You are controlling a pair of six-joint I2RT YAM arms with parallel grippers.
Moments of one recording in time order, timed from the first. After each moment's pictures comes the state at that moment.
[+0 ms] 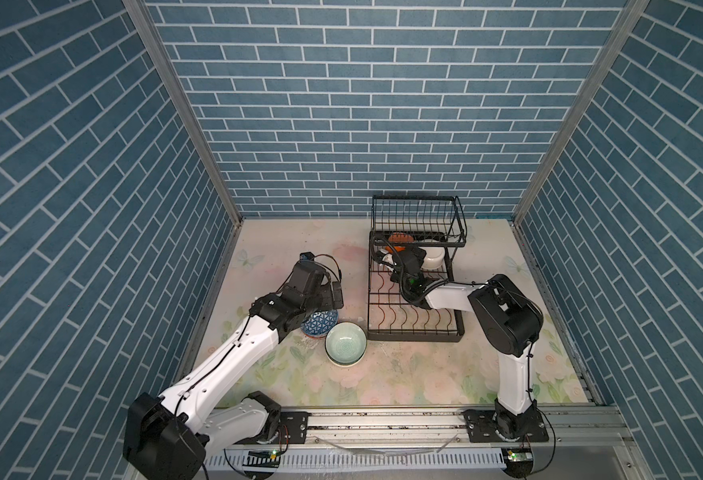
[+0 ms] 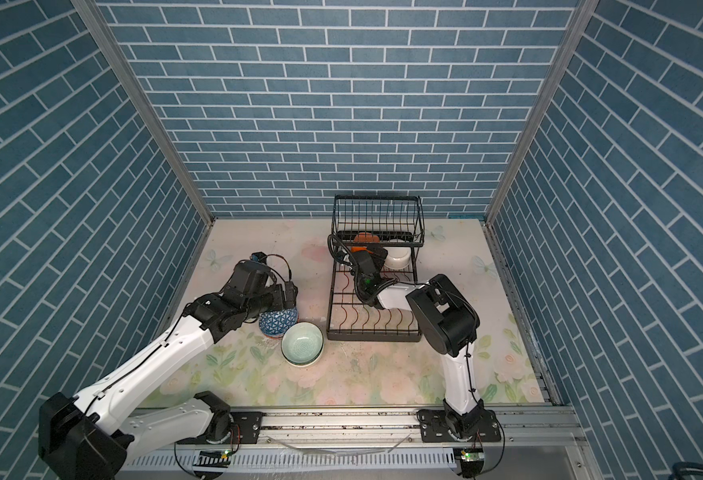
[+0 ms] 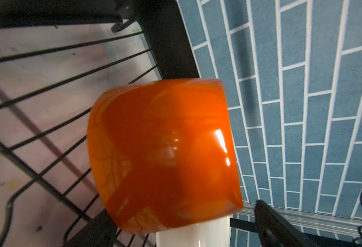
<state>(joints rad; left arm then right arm) -0.53 1.13 0.92 -0.61 -0.16 -0.54 0.70 2.00 1.15 0.36 0.61 -0.88</state>
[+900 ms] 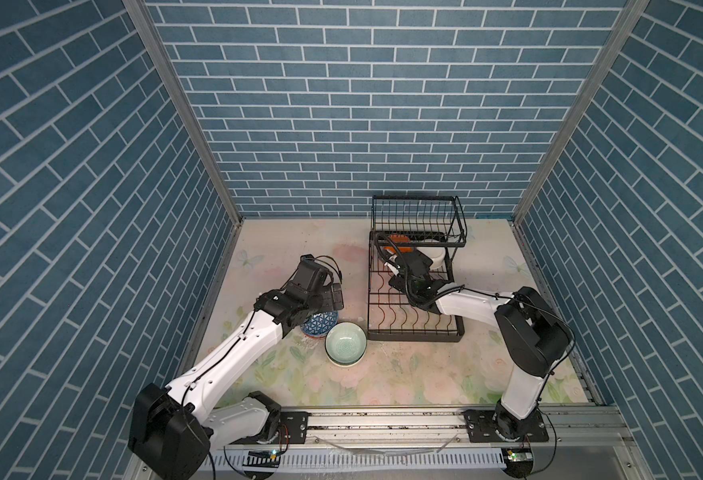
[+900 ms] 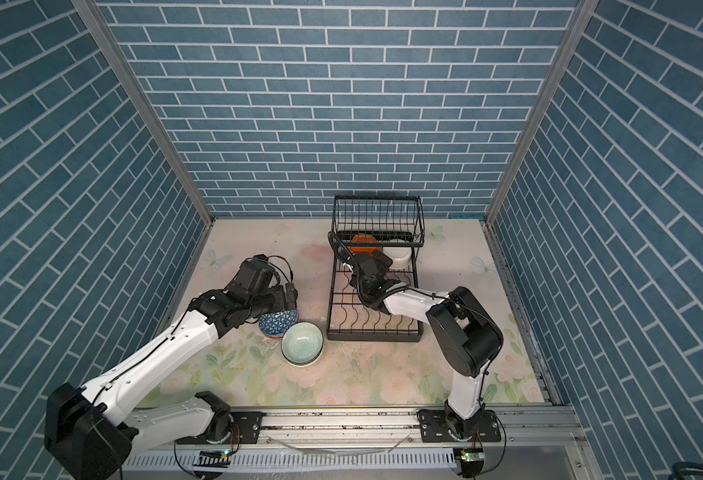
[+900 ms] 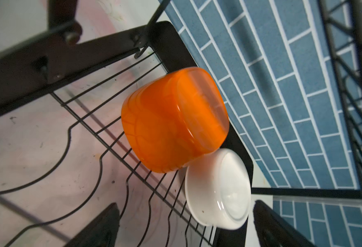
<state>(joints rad) -0.53 1.17 0.94 -0.68 -0.16 -0.59 0.74 1.79 1.08 0.09 0.53 -0.50</state>
